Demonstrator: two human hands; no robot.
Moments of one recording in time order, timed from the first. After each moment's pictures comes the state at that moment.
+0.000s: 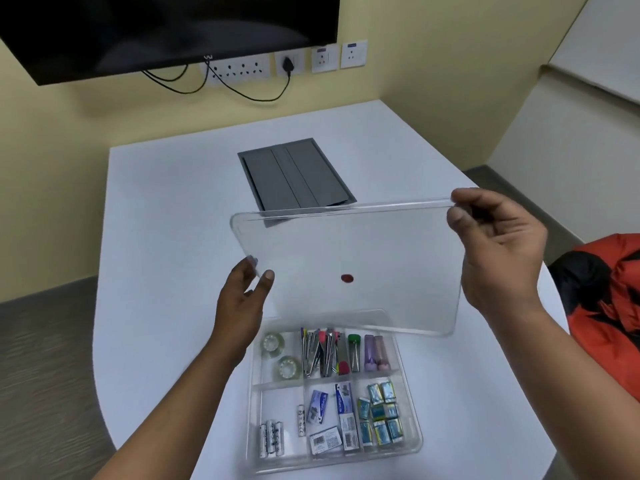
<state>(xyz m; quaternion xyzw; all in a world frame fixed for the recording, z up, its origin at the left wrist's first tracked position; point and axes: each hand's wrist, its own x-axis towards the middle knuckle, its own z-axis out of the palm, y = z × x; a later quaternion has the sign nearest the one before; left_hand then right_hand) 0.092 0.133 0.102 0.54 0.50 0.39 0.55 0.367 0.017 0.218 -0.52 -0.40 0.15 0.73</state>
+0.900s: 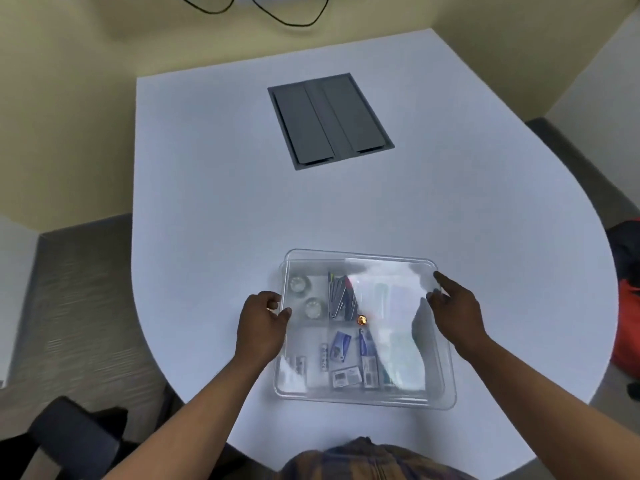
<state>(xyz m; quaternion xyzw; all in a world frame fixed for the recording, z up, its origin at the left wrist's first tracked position) 0.037 0.062 0.003 0.63 0.65 0.20 0.38 0.345 -0.034 0.016 -0.85 -0.32 0.28 0.31</state>
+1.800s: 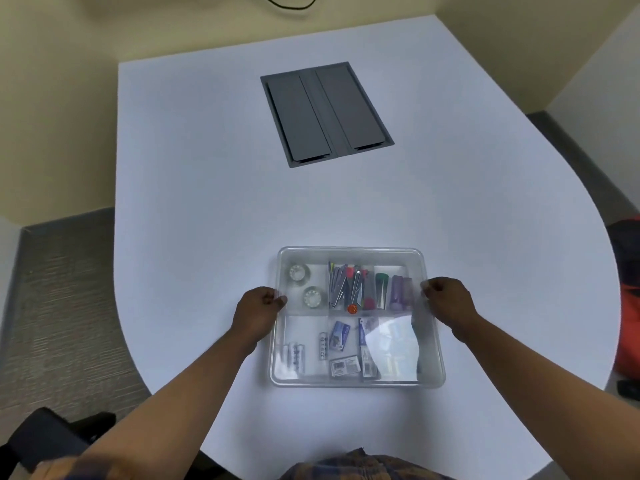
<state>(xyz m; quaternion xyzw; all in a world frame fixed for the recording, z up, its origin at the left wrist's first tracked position) 0.047 0.119 -0.024 0.54 0.64 0.15 0.52 0.374 0.015 -0.002 -0.86 -0.29 0.36 0.22</state>
